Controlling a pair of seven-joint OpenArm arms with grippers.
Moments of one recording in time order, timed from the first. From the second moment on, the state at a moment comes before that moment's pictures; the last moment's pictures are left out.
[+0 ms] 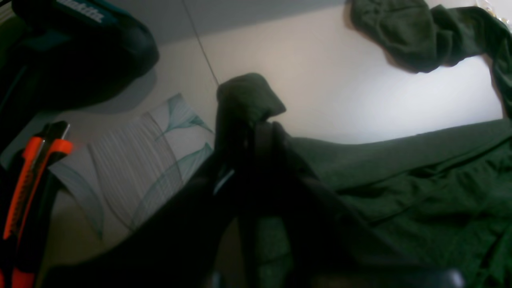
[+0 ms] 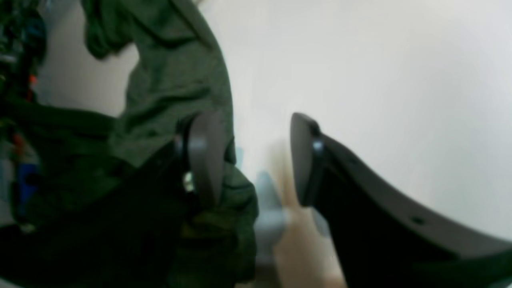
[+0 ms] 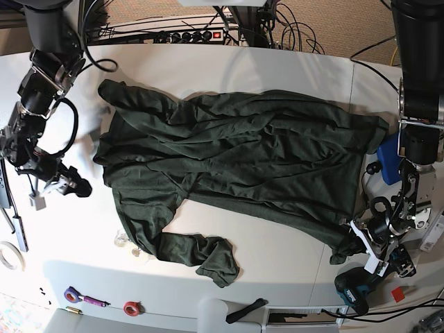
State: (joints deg) left arm -42.3 -26.0 17.1 34.4 -30.2 -40.9 16.9; right arm 28.4 28.3 30.0 43.9 40.0 39.4 -62.5
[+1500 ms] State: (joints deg) left arm -18.1 -24.3 0.2 59.5 -67.7 -43.1 65.4; right arm 5.3 28.8 34.0 83.5 81.6 39.8 -78.1
